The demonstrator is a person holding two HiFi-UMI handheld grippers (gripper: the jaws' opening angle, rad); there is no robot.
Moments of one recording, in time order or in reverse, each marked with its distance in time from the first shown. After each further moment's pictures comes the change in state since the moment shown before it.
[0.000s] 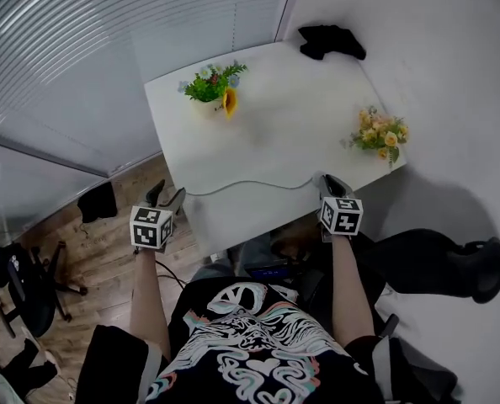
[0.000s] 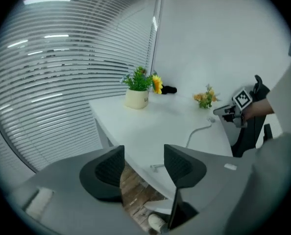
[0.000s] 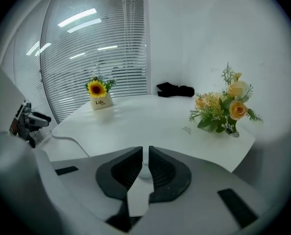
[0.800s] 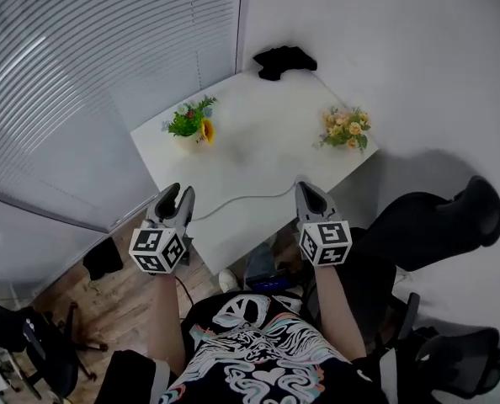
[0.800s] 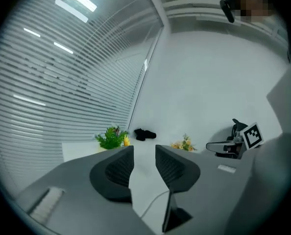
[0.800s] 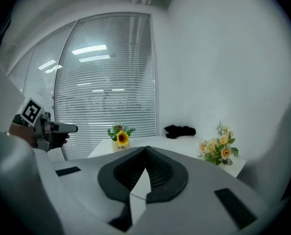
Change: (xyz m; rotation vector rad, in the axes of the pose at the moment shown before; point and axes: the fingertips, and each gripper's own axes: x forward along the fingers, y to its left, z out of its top) left arm -0.068 -0.066 0.148 -0.078 -0.442 -0.210; right arm -0.135 0.101 0.094 0.023 -0.406 -0.027
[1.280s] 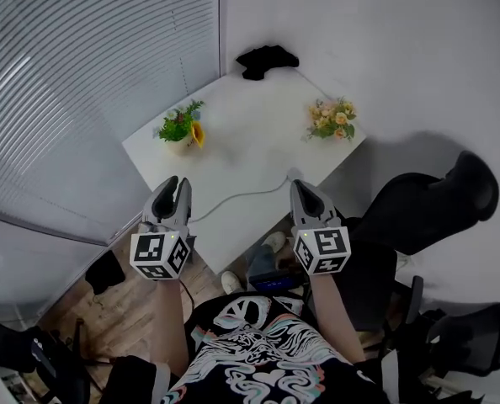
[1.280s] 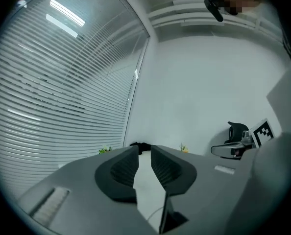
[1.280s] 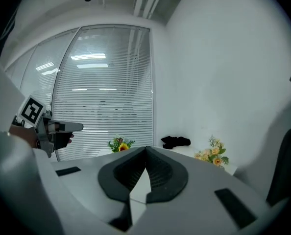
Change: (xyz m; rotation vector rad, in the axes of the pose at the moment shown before) left arm -0.011 -0.035 0.060 0.115 -0.125 -0.016; right arm -0.042 0.024 0.041 -0.004 -0.114 -0.078
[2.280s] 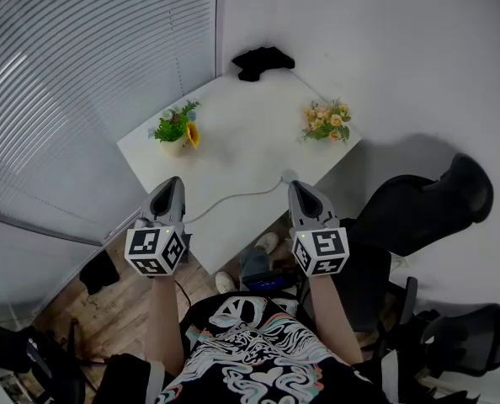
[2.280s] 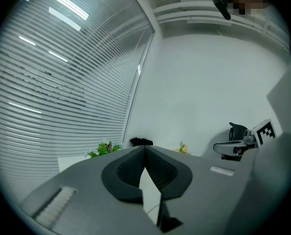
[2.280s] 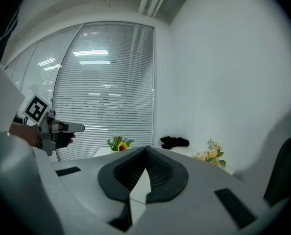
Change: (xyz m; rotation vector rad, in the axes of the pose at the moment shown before) left arm 0.006 0.001 -0.009 -0.047 0.054 -0.005; right arm -0.006 -0.003 0.006 -0.035 0.016 0.002
